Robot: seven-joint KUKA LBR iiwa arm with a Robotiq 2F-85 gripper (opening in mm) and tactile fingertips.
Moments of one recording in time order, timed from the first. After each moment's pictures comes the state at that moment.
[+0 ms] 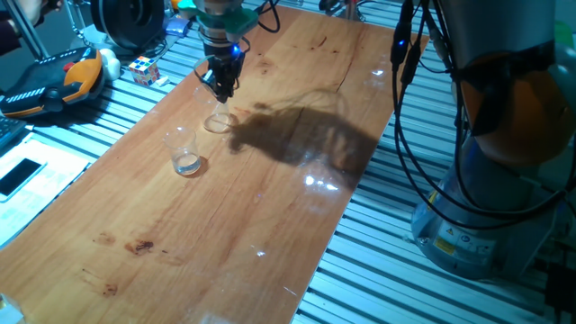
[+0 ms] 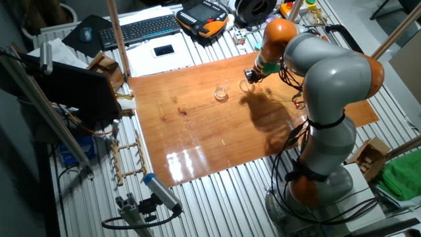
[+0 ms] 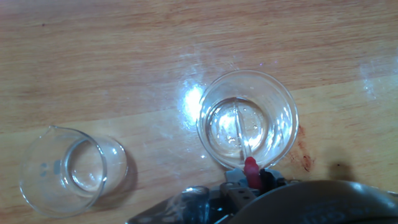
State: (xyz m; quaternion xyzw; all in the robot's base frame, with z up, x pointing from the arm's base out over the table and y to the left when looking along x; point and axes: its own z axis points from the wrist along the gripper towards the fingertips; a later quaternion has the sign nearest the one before) arm 0.595 -0.057 0.125 0.06 1.00 0.00 0.07
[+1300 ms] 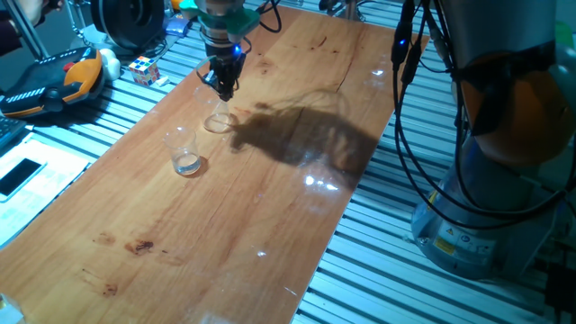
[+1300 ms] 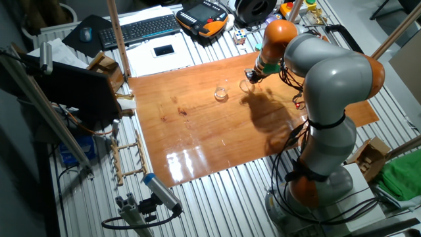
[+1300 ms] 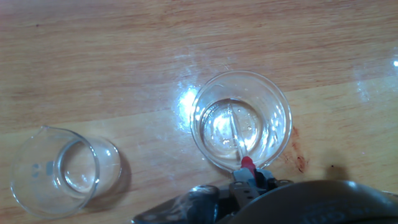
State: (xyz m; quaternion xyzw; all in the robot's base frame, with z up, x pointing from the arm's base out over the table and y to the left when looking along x) arm 0.594 -0.060 0.123 0.06 1.00 0.00 0.07
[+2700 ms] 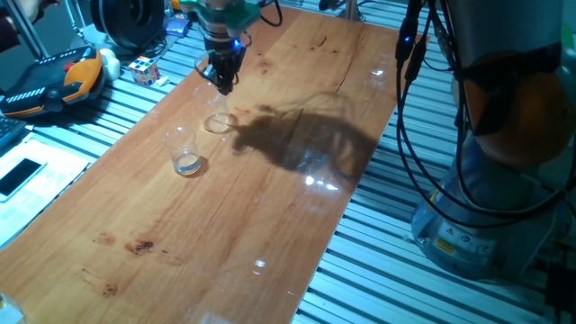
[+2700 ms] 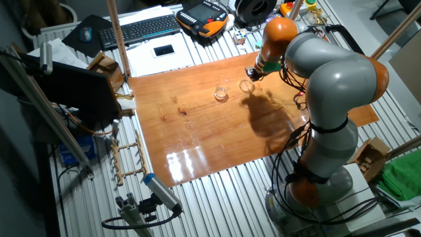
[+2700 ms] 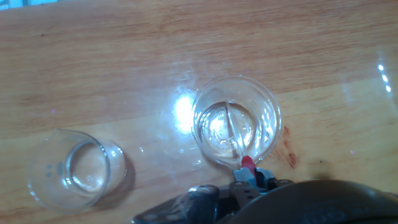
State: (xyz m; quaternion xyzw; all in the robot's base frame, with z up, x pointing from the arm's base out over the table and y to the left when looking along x) arm 0.591 -0.056 0.161 0.07 0.99 -0.02 0.07
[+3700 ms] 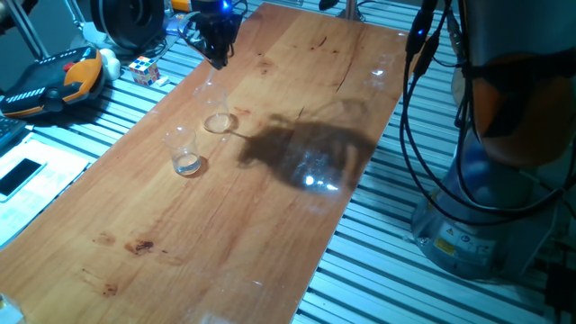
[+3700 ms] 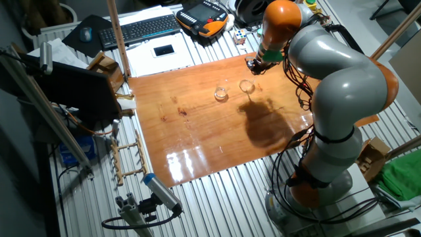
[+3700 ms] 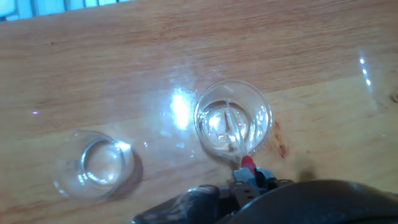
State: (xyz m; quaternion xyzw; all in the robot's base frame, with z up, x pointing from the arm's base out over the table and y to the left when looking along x) arm 0.568 -0.024 0.243 0.13 0.99 -0.01 0.06
